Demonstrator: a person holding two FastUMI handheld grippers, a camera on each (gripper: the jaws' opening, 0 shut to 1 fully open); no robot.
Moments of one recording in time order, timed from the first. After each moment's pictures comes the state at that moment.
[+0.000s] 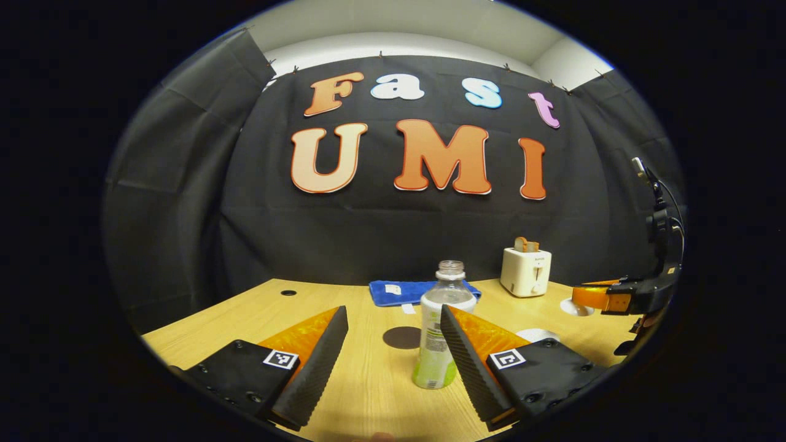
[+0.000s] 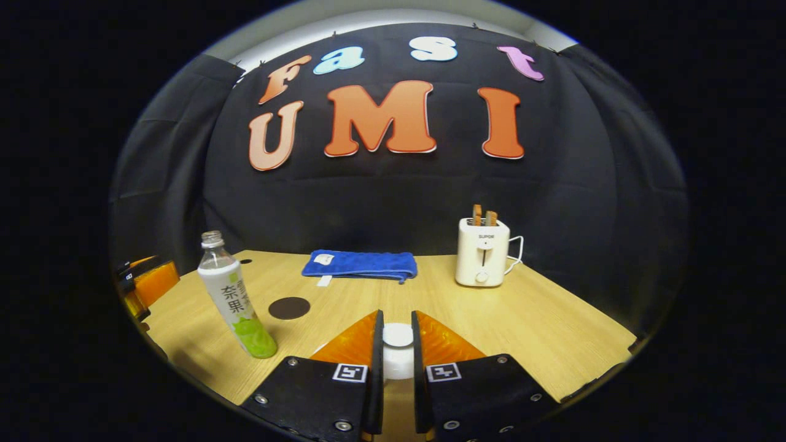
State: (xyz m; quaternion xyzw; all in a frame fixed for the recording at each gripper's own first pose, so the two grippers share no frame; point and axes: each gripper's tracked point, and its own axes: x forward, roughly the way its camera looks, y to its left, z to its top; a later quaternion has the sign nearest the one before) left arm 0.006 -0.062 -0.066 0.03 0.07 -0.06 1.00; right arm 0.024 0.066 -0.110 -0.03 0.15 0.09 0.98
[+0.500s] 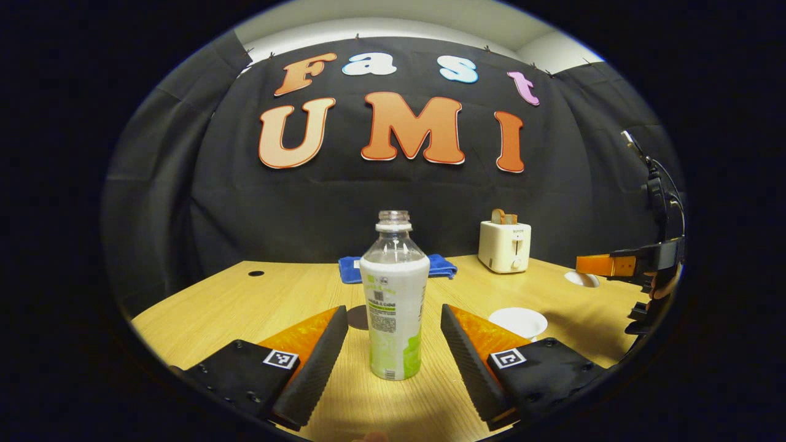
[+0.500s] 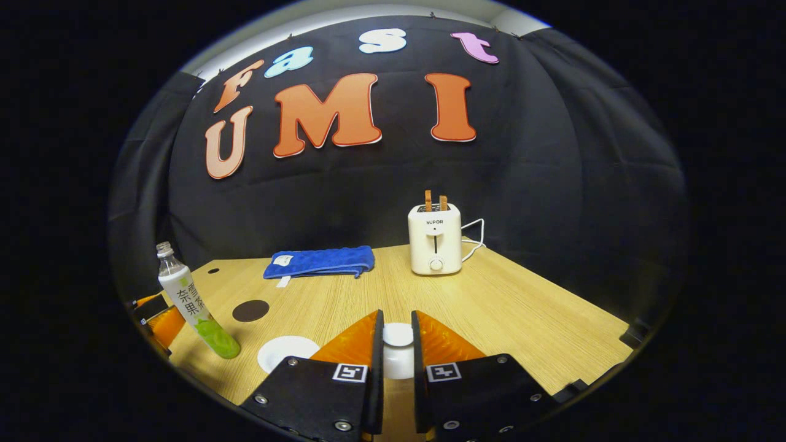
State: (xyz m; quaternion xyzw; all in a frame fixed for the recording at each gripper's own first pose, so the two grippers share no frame) left arm 0.020 -0.112 -0.125 0.04 0.12 -0.10 0.99; right arm 0.034 0.014 -0.121 -0.01 0.17 0.03 0.98
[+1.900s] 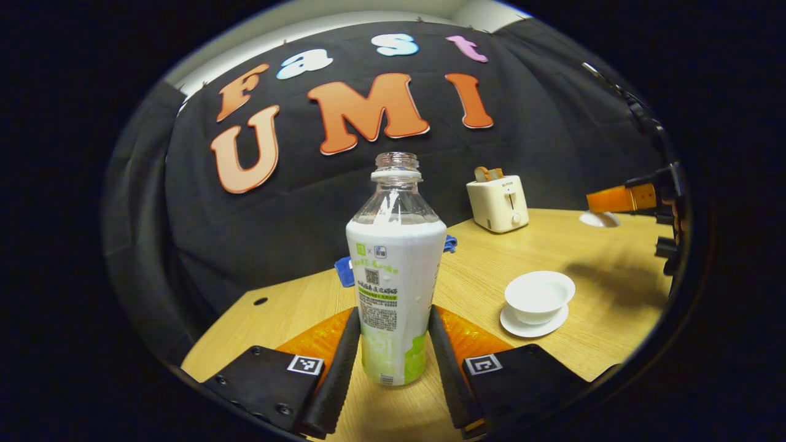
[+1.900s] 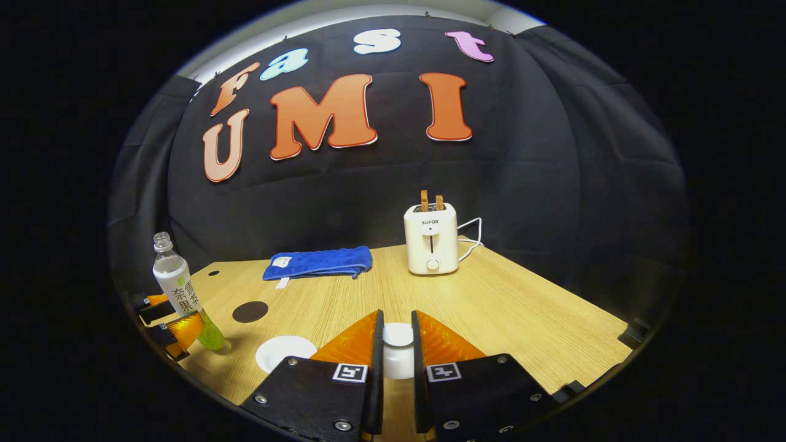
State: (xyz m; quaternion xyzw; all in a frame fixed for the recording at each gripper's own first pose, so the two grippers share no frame) left arm 0.045 -0.130 -0.136 0.22 0.14 -0.14 0.96; right arm 0.030 0.000 -0.113 0.00 0.17 0.02 0.99
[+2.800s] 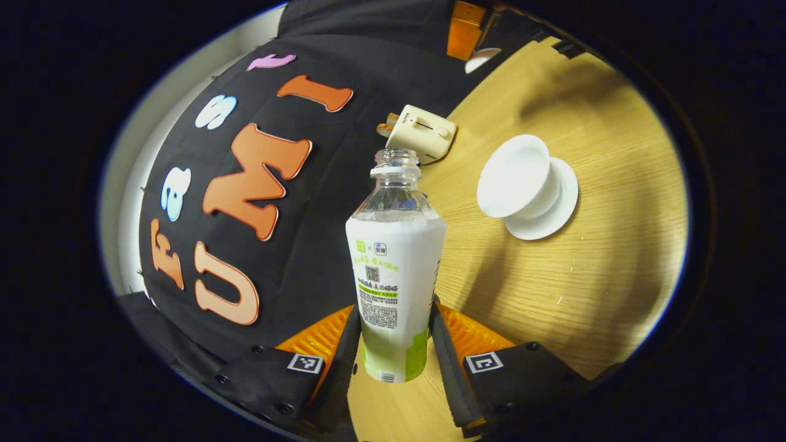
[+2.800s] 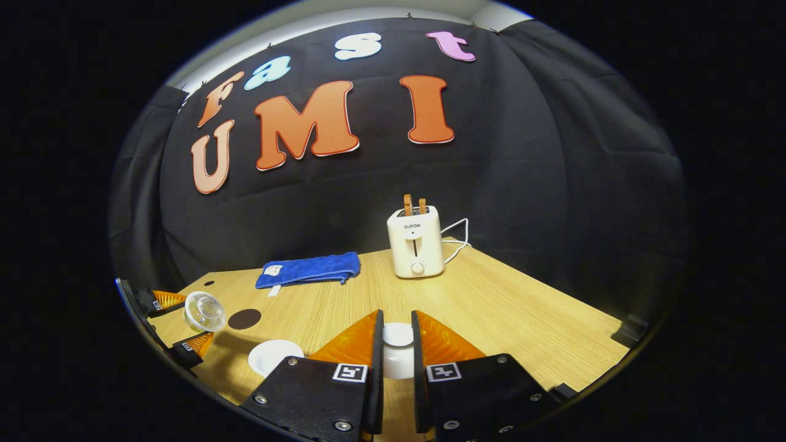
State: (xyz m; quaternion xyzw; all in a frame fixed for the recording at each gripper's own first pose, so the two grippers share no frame) left arm 0.059 -0.143 -0.159 0.60 0.08 -0.20 0.77; right arm 0.028 -0.025 -0.107 0.02 0.17 0.00 0.99
